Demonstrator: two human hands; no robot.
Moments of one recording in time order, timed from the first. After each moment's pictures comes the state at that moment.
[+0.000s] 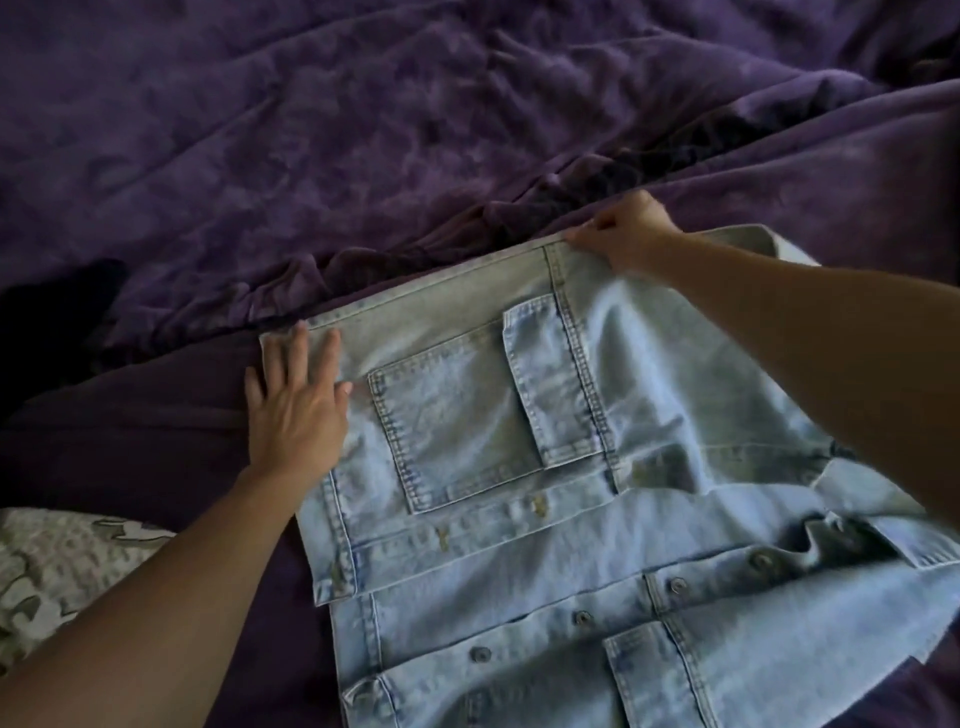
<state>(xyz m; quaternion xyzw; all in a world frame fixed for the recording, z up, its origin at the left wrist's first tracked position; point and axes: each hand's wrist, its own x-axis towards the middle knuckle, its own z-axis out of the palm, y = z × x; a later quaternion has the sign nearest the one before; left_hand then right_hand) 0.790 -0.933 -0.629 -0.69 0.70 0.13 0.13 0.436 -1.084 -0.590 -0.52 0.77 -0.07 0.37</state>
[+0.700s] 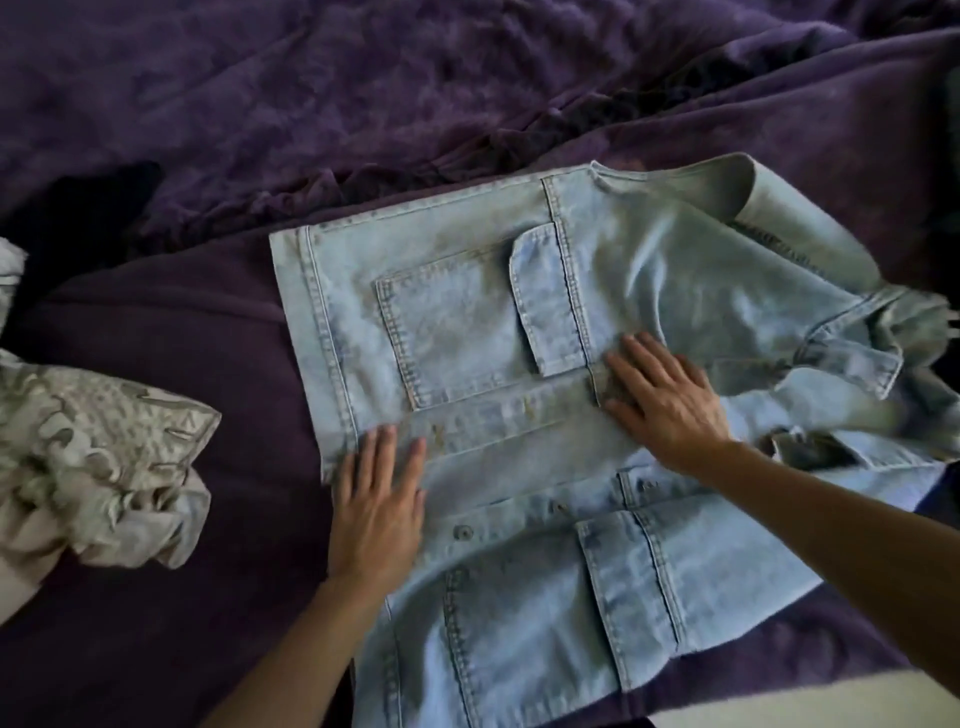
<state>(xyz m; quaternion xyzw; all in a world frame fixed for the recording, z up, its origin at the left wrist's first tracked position) 0.722 -0.714 -0.608 -0.64 0.74 0.16 0.12 0.382 -0.812 -0.617 -0.79 0.60 0.07 0.14</state>
